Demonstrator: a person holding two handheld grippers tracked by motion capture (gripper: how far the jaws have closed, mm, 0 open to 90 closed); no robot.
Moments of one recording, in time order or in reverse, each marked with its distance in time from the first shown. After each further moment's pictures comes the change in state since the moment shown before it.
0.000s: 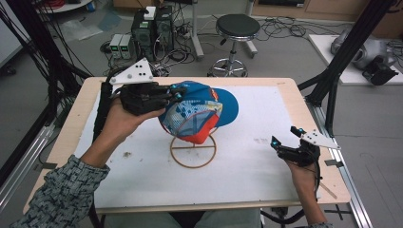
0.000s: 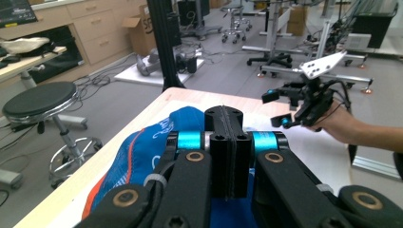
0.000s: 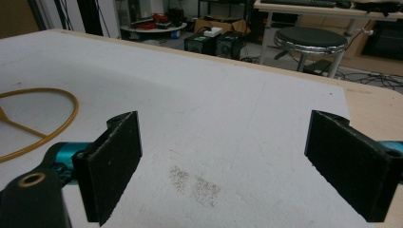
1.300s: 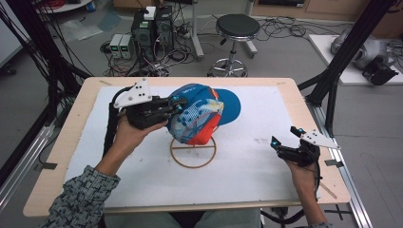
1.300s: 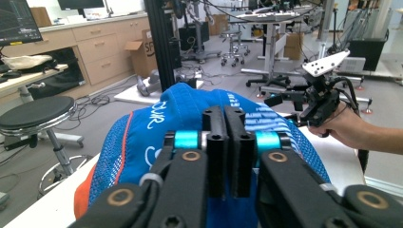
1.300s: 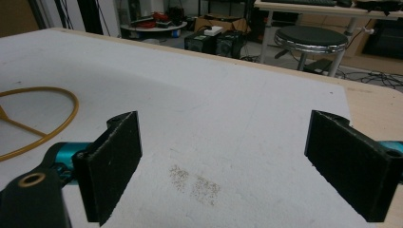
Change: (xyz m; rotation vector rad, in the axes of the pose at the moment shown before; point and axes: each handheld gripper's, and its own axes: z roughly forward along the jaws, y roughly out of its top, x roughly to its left) left arm 0.002 -0.062 0.015 -0.132 0.001 -0.017; right arm 0.000 0.000 0.000 0.004 0.001 -0.002
